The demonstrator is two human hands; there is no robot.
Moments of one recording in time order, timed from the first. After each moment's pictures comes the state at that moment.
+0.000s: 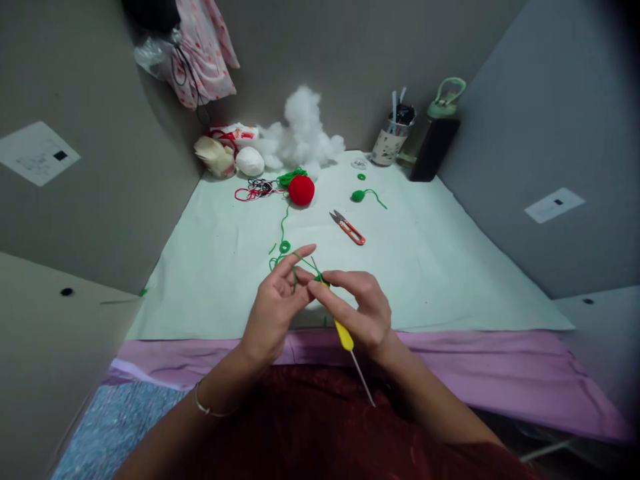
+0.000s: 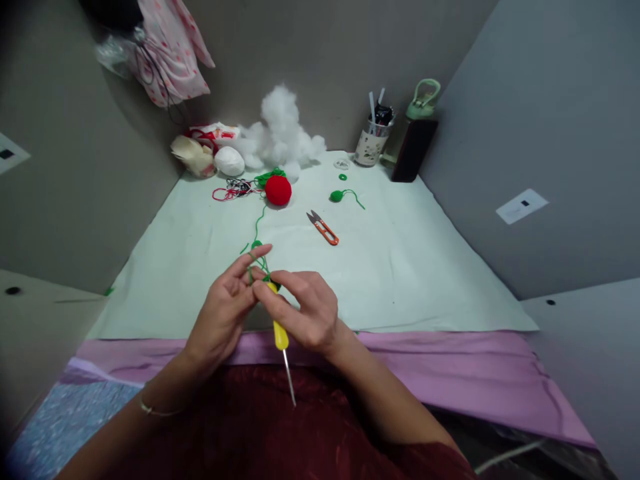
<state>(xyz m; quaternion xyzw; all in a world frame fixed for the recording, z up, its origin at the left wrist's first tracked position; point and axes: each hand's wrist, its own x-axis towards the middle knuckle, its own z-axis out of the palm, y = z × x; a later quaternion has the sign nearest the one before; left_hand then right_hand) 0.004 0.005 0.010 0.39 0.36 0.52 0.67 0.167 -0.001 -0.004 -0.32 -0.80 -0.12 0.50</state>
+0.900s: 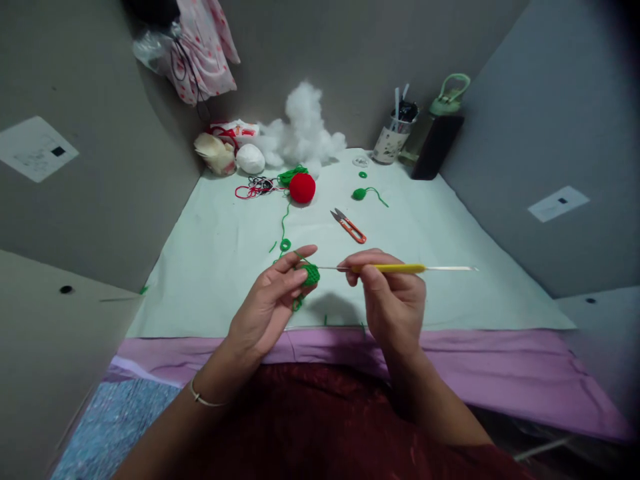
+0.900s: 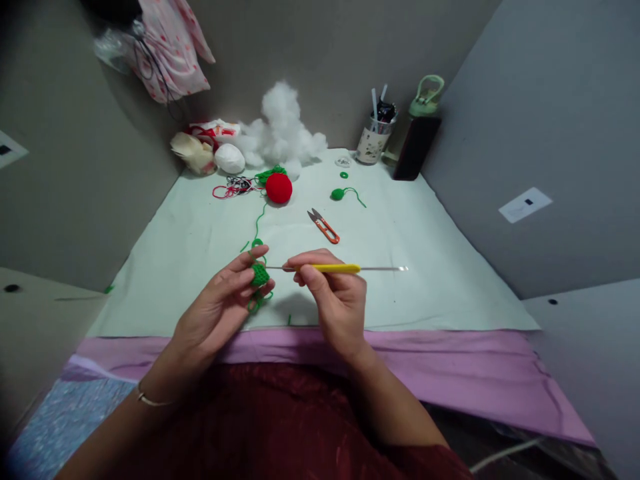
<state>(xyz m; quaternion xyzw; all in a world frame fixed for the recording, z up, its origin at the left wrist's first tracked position) -0.003 0.011 0.011 0.27 0.30 0.50 0.76 0.169 0.001 0.011 -0.38 -0.59 0.30 0.64</state>
